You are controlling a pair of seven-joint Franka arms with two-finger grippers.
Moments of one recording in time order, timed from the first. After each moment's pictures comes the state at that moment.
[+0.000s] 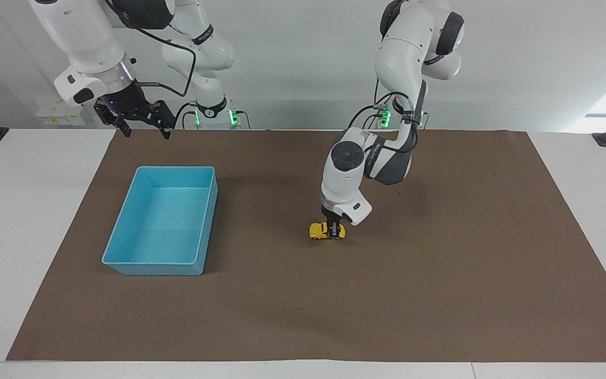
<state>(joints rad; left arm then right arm) -0.62 0.56 0.02 -1.55 -0.07 2.10 -2.05 -0.03 -0.02 0.03 -1.58 0.01 1.47 0.09</state>
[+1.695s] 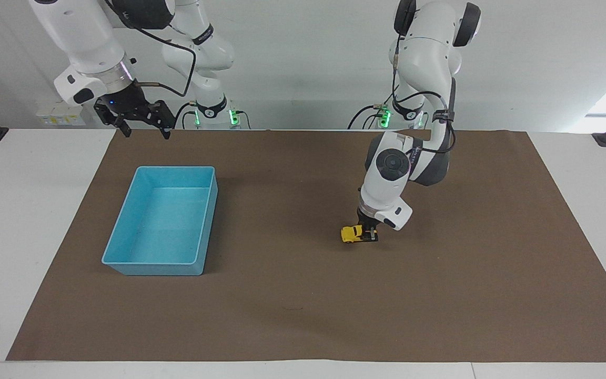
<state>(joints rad) -0.49 0.48 0.03 -1.68 -0.07 2.10 -2.00 -0.03 -0.02 0.03 -1.58 0.01 1.47 0.09</state>
